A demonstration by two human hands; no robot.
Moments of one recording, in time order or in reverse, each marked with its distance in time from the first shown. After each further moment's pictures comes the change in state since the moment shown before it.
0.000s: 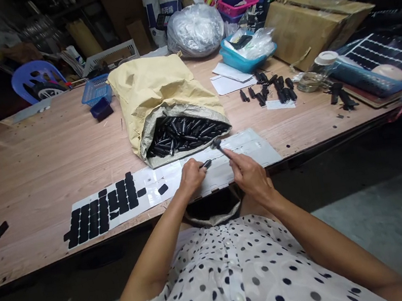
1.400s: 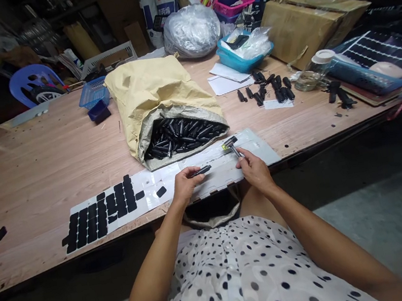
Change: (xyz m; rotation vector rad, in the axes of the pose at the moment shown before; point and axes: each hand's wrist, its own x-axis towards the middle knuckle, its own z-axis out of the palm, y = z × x) left_hand -0.027 -0.013 0.006 -1.068 0.099 -0.327; right_hand 0.009 0.045 0.012 0.274 -0.070 0.434
